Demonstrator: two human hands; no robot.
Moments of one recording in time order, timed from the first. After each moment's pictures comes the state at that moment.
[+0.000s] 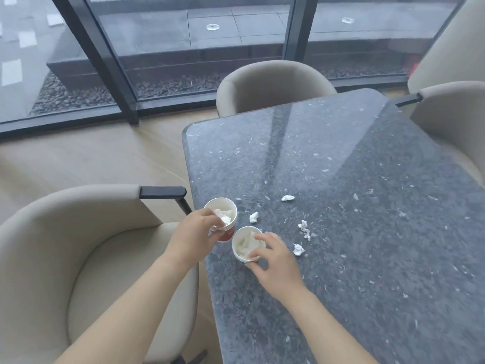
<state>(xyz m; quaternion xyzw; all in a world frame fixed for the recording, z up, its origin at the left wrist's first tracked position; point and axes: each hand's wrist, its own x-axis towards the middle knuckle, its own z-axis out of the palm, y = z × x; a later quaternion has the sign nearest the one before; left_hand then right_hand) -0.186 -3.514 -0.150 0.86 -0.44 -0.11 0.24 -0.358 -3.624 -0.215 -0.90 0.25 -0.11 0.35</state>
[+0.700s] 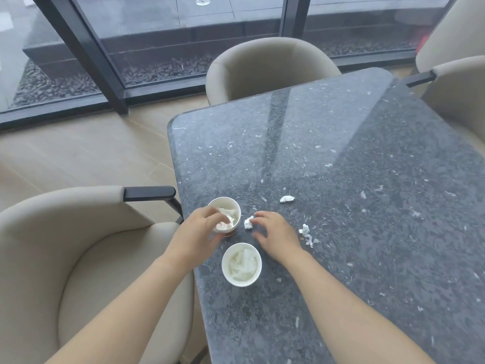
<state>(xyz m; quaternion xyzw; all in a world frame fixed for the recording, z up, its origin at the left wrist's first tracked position) -0.165 -3.557 -0.186 0.83 -0.50 -0.14 0.21 -0.296 -3.712 -0.263 -0.91 0.27 0.00 0.31</state>
